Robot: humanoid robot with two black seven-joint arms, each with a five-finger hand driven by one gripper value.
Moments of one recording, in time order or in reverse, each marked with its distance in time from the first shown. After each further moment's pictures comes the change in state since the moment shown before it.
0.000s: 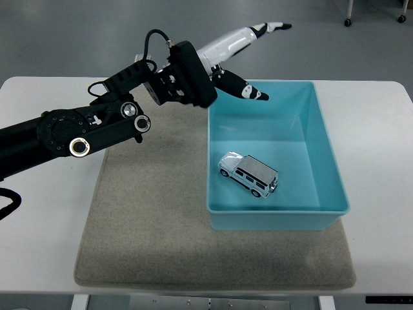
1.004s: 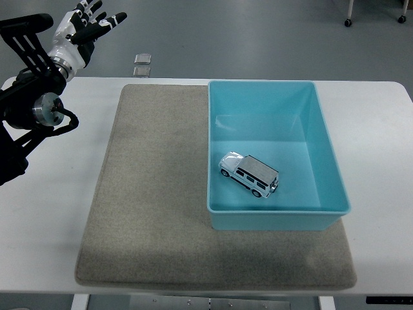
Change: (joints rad) left arm 0.235 0.163 -0.285 0.223 -0.919 -0.048 -0.013; right arm 0.000 0.000 0.000 0.000 0.000 0.000 0.000
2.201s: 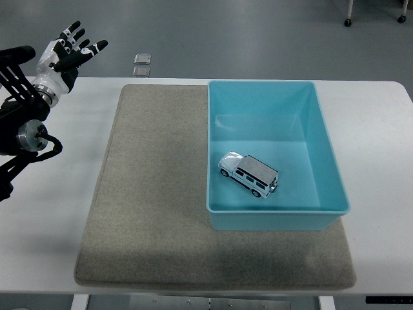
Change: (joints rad) left arm 0.118 0.049 -0.039 -0.017 -0.003 -0.048 -0.048; right arm 0.000 0.000 0.001 0.001 0.001 0.000 0.000
